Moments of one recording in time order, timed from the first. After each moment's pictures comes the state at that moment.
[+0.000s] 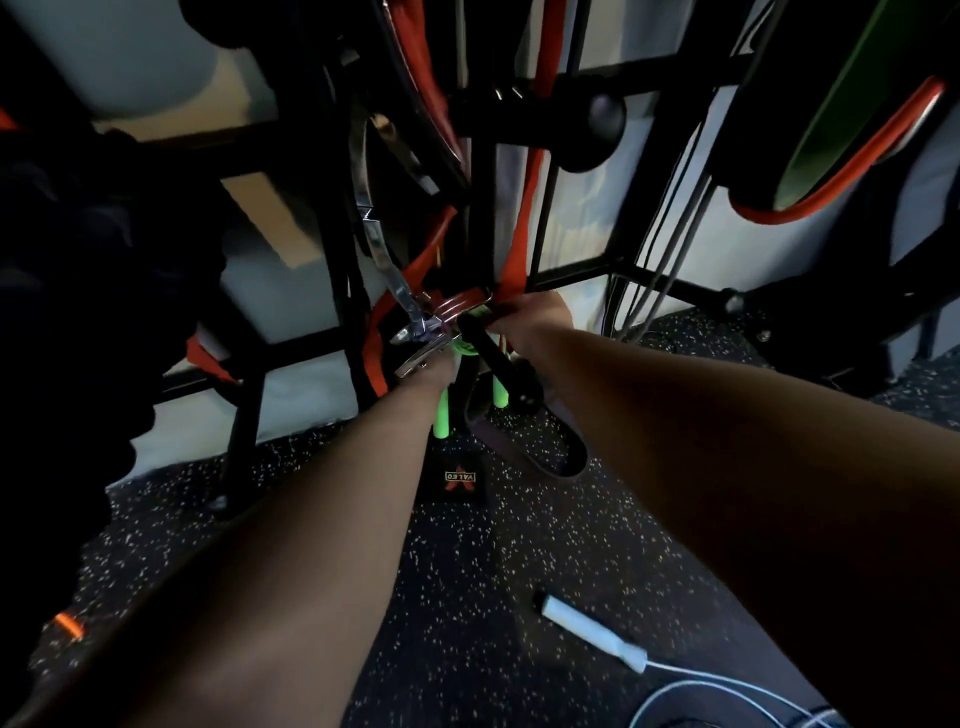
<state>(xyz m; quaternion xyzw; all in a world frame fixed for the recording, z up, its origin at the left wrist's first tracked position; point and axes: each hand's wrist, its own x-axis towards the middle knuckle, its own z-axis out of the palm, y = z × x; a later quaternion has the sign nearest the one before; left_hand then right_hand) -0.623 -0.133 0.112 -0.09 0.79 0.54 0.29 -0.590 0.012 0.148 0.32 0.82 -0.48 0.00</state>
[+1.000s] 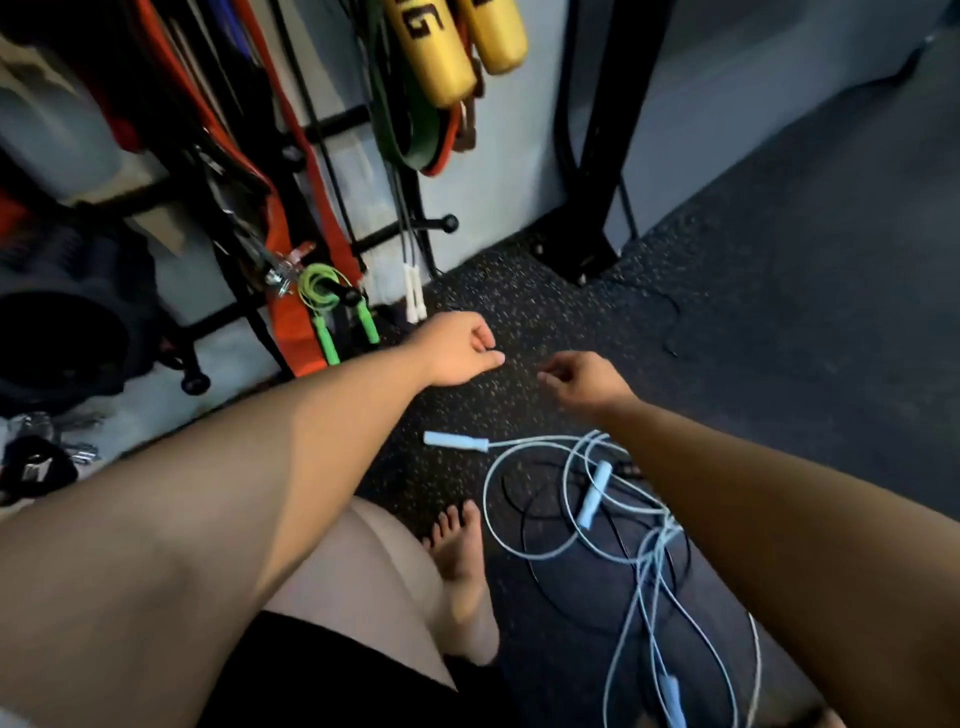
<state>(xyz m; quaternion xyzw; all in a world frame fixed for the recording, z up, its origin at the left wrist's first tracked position) -0.272 -0.128 0.320 0.44 0.83 0.20 0.26 -0.089 -0.009 0.284 0.37 0.85 -0.36 -0.02</state>
